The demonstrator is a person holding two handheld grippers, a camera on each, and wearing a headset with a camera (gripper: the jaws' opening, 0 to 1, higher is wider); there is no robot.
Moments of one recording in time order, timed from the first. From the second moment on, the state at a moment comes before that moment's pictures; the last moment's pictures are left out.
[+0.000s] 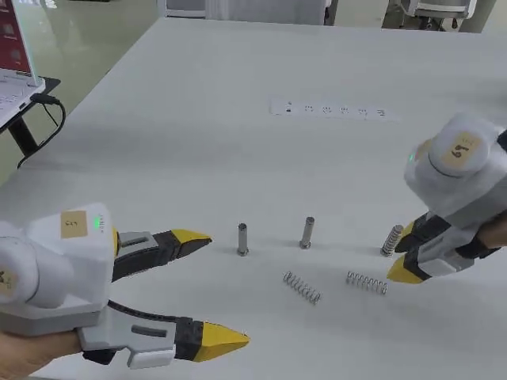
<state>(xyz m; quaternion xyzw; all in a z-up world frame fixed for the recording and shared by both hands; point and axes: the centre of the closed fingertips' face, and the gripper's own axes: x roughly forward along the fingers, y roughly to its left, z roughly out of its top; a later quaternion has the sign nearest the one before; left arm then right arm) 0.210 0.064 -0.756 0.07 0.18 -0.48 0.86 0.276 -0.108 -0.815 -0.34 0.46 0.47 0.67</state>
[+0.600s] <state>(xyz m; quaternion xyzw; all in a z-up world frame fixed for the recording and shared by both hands) 0.210 0.064 -0.758 0.07 0.18 -0.48 0.85 0.277 -0.110 -0.854 -0.36 0.48 0.48 0.64</state>
